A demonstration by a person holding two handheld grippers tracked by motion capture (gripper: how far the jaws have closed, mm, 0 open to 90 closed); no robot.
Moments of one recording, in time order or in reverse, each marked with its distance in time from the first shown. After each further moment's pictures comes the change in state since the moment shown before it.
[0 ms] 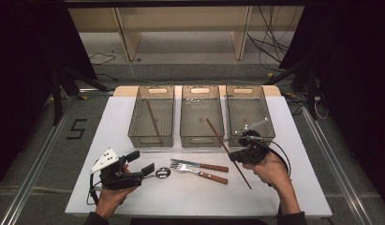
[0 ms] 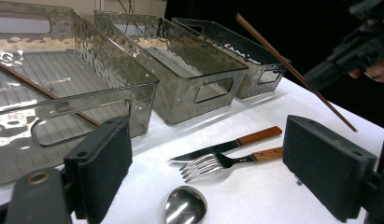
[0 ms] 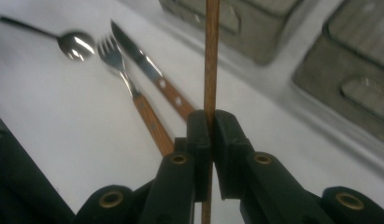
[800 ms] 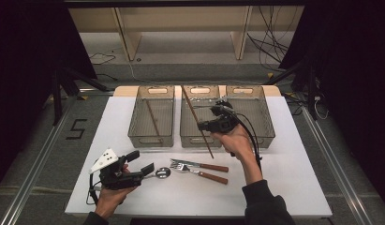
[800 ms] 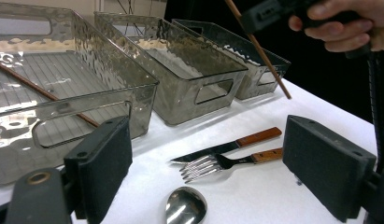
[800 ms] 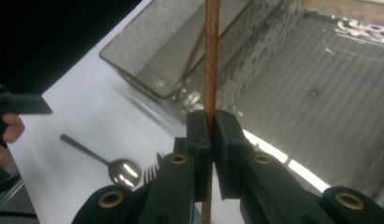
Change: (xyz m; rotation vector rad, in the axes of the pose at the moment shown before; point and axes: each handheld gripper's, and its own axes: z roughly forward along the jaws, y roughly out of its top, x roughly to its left) left arm 0.000 0.000 -0.001 -0.001 -0.002 -0.001; right arm 0.019 0.096 0.031 -0.213 0.117 0.035
